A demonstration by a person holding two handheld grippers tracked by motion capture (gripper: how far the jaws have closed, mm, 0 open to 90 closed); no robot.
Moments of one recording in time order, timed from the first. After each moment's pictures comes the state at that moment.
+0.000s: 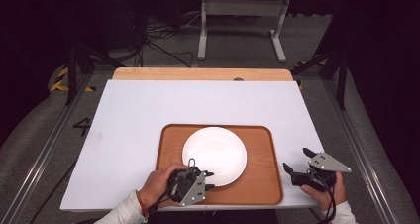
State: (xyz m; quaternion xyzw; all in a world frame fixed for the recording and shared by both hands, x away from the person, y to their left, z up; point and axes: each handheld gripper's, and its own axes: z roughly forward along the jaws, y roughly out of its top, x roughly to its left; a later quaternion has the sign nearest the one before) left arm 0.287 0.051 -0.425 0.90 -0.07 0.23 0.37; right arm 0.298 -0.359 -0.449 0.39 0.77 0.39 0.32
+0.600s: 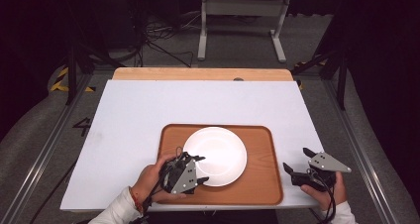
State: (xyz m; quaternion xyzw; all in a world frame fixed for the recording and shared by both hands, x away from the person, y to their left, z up) left arm 0.306 0.069 -0.417 0.89 -0.01 0.25 0.39; right arm 0.298 -0.359 -0.449 0.39 0.77 0.39 0.32
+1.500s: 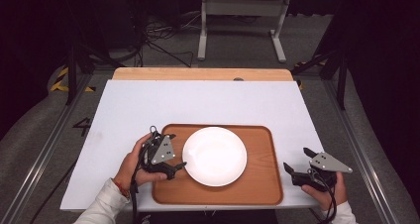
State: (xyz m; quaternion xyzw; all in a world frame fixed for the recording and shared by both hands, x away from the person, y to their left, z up) left arm 0.358 0.127 -0.431 0.89 0.12 0.23 0.38; right arm 0.298 -0.360 -0.448 0.39 0.77 0.40 0.32
